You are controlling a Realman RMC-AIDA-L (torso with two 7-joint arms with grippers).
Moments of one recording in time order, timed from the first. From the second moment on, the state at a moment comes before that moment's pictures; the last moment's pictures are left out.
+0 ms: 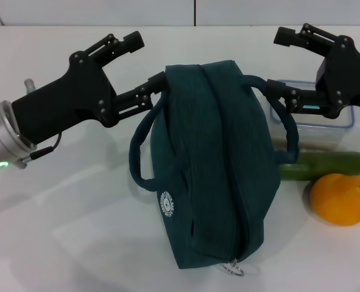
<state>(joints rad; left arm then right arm) -0.42 -2.02 1.17 0.42 1.08 1.66 -0.87 0.76 1.84 -2.28 -0.05 -0.06 -1.75 0.70</state>
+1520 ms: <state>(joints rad) -0.43 -2.06 1.05 1.05 1.72 1.63 -2.05 0.75 1.84 -2.23 -0.06 -0.05 -1.78 0.67</state>
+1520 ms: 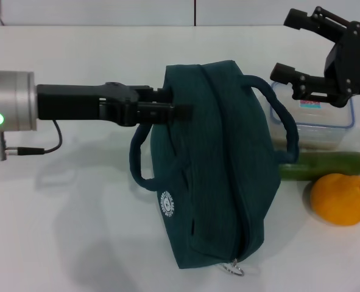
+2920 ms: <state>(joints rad) -0.51 -2.07 1.06 1.03 1.94 1.48 -1.98 0.45 1.98 -1.92 -0.07 -0.05 -1.78 0.53</state>
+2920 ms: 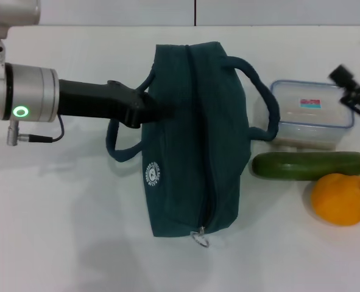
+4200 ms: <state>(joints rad) -0.52 -2.07 1.07 1.02 1.94 1.57 -1.85 0.30 2.03 -1.79 -0.04 0.06 -1.40 1.23</state>
